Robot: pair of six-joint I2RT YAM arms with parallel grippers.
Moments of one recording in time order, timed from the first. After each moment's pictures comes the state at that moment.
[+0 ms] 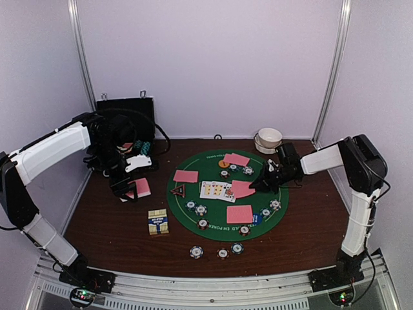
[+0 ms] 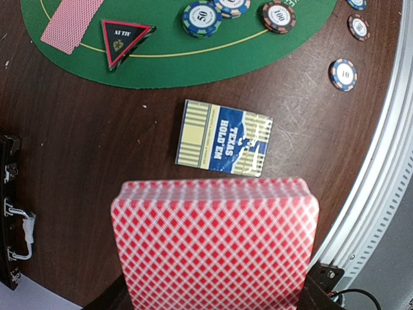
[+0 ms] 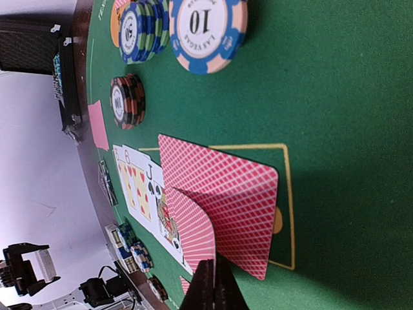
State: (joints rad) left arm -0.50 1.53 1.42 -1.30 0.19 0.66; right arm 0.32 1.96 1.10 -0.06 -0.66 0.84
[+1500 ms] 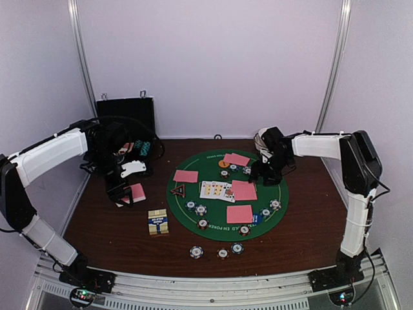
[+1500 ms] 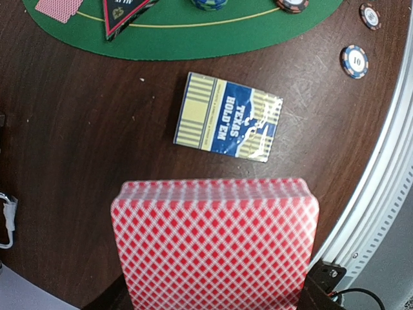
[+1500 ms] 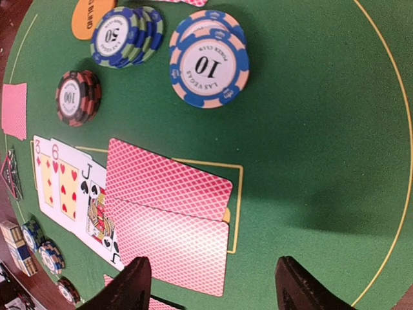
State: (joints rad) left arm -0.44 1.50 1.32 -1.27 0.20 0.67; right arm 0.42 1.99 1.45 -0.64 -0.22 0.46
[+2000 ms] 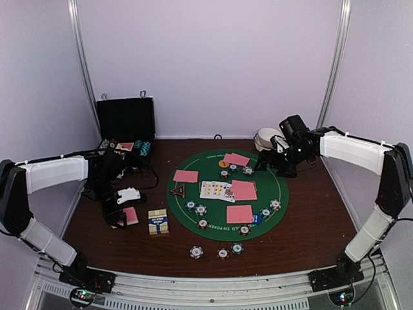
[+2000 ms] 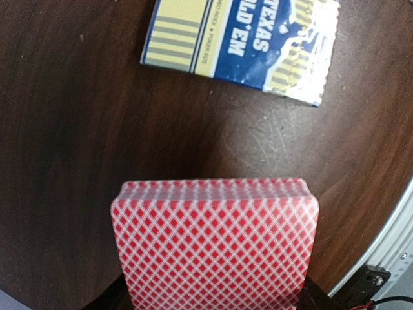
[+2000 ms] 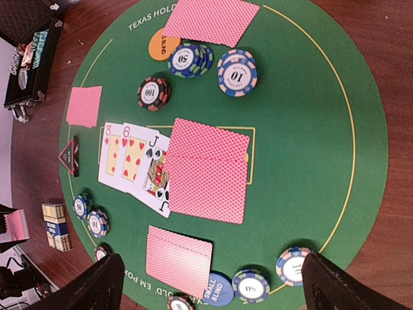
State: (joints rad) left arm -0.37 1.44 0.93 -1.01 0.13 0.76; right arm 0.43 1.64 1.29 -0.64 -0.20 0.49
